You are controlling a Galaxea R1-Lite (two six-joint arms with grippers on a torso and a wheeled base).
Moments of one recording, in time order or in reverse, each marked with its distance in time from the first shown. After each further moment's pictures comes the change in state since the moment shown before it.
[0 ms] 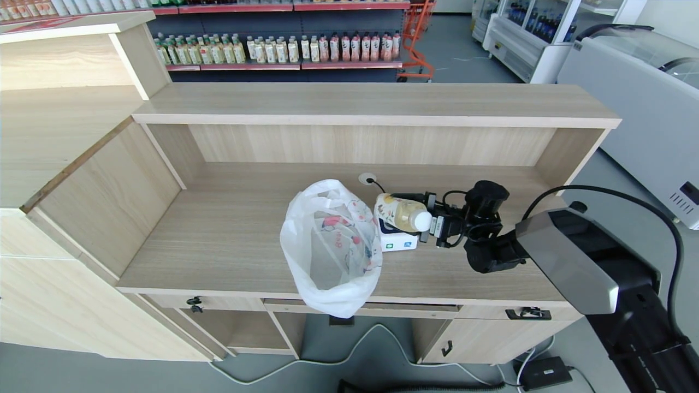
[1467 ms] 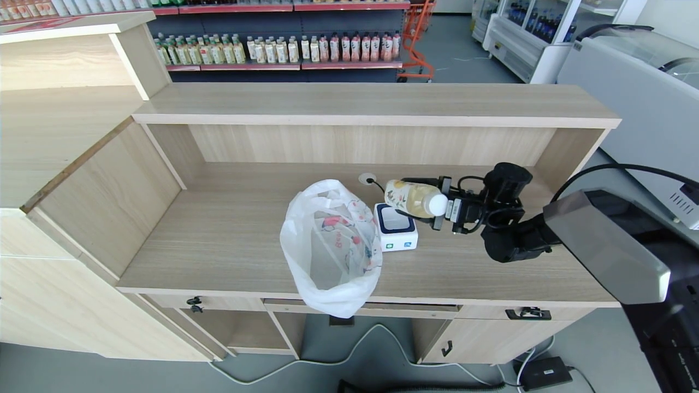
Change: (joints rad) left arm 0.000 0.000 0.000 0.000 0.000 0.000; right arm -0.025 -0.163 0.151 0.014 0.003 0.005
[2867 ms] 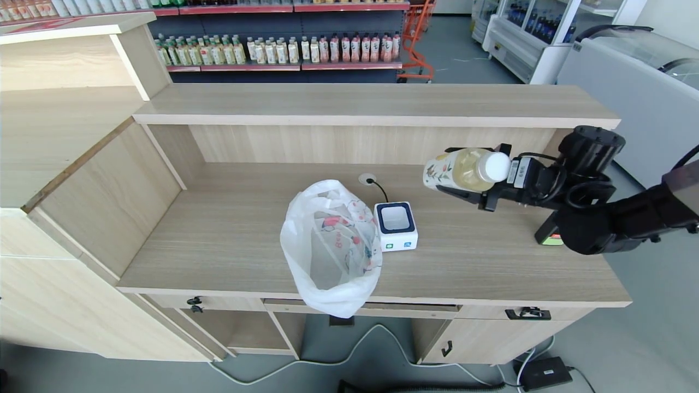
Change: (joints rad) left arm 0.000 0.000 0.000 0.000 0.000 0.000; right arm -0.082 -0.409 0.402 0.067 -0.056 0.062
